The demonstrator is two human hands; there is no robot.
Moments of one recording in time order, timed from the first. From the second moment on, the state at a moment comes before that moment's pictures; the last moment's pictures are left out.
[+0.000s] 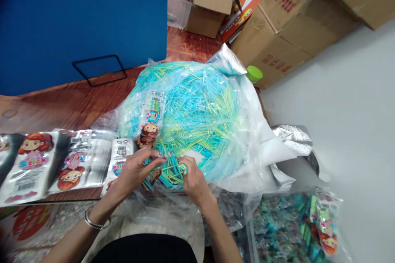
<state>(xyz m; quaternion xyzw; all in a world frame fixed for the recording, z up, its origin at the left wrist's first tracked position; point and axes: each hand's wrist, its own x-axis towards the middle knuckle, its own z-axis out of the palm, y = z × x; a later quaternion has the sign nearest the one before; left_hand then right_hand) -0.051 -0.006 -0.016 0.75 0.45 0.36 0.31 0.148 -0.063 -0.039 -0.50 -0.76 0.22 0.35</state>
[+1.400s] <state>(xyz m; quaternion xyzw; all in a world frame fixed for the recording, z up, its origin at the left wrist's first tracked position) -0.023 -0.010 -0.017 0.77 0.34 0.32 0.43 0.140 -0.010 0.044 -0.54 -0.50 0.56 0.38</state>
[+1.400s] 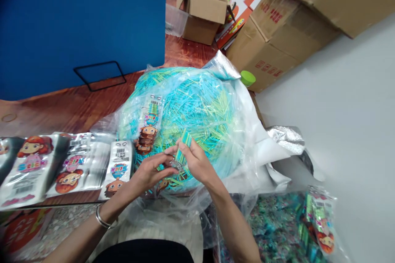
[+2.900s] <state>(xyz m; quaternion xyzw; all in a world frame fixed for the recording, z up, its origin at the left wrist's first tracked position) -0.016 -0.004 -0.003 0.56 0.43 0.36 0.60 0.157 -0.044 0.039 -0.51 -0.76 0.19 0.35</state>
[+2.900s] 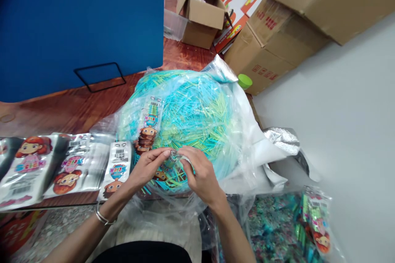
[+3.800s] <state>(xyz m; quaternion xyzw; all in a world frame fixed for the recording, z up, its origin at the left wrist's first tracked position) -0.063 0.103 0.010 0.44 0.53 0.56 0.47 0.160 -0.063 -0.004 -0.63 -0.65 0.25 0.34</state>
